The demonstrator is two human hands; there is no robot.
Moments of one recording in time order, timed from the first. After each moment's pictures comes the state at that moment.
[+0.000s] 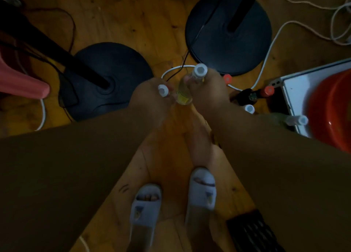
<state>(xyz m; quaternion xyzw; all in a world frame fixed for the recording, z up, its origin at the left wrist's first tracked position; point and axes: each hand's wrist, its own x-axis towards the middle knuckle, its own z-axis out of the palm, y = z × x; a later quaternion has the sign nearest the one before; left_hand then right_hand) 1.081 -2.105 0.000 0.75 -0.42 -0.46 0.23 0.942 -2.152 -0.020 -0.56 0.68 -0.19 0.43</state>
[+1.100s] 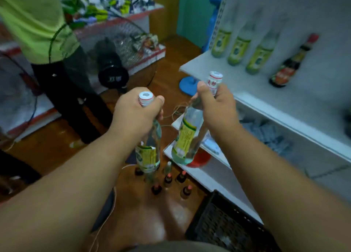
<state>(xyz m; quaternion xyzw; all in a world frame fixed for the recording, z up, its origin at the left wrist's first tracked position) 0.904 -1.985 0.700 0.45 -0.68 -0.40 0.42 0.735 -1.933 0.701 -0.42 0.66 -0.59 0.22</state>
